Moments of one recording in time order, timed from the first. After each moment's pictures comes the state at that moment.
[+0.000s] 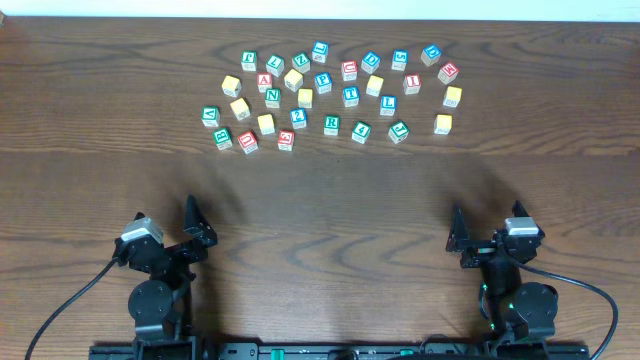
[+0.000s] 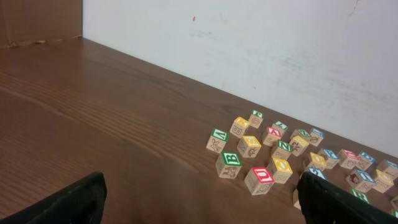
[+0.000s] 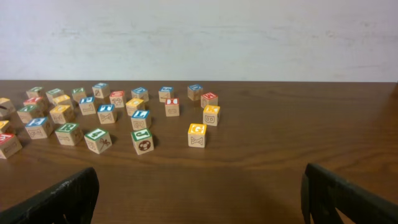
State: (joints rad) left arm 0.07 0.01 0.02 -0.10 -0.11 -0.32; right arm 0.07 0.01 0.01 -0.07 0.02 0.03
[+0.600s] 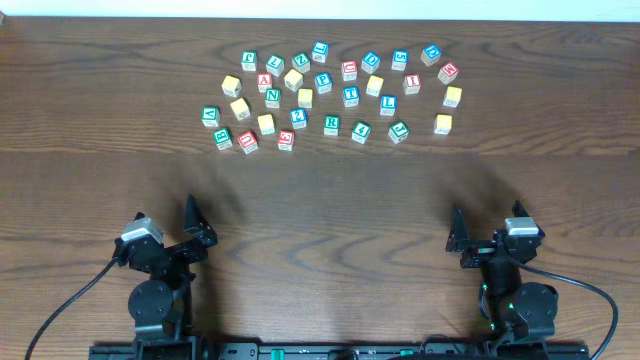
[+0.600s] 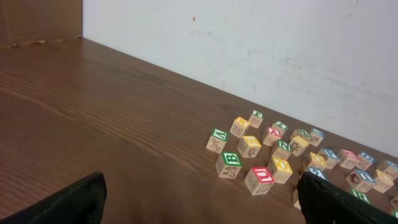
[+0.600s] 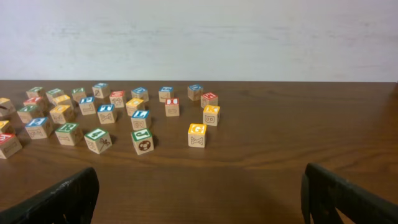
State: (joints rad) left arm 0.07 0.01 0.02 -0.10 -0.11 -0.32; right arm 0.07 0.01 0.01 -0.07 0.02 0.03
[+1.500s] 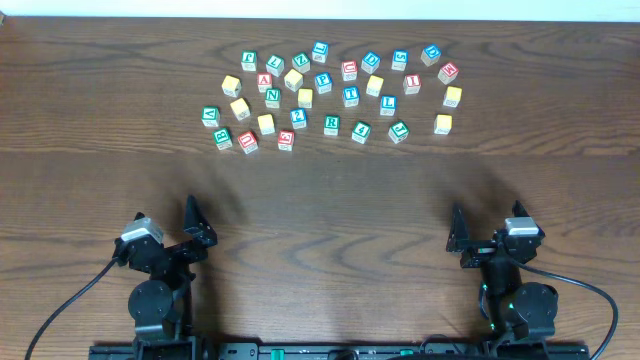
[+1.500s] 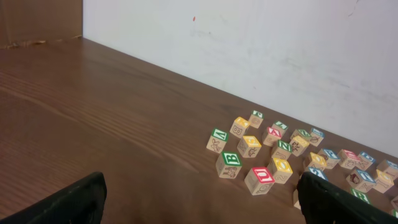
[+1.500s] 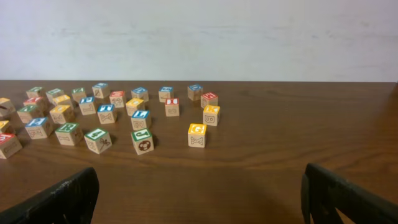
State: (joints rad) left arm 0.07 0.01 0.02 -0.10 -0.11 -0.32; right arm 0.07 0.01 0.01 -0.07 0.02 0.03
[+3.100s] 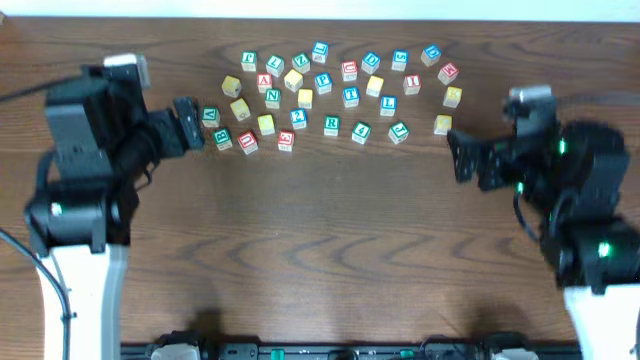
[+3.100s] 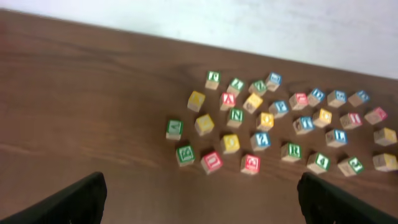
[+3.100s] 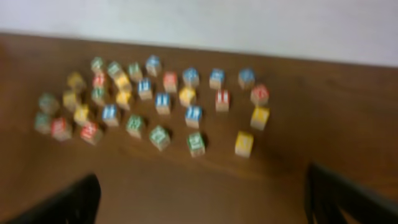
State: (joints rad) left arm 0.07 1.19 1.38 -0.83 0.13 -0.13; right arm 0.07 1.07 1.21 -0.72 -0.21 -0.03
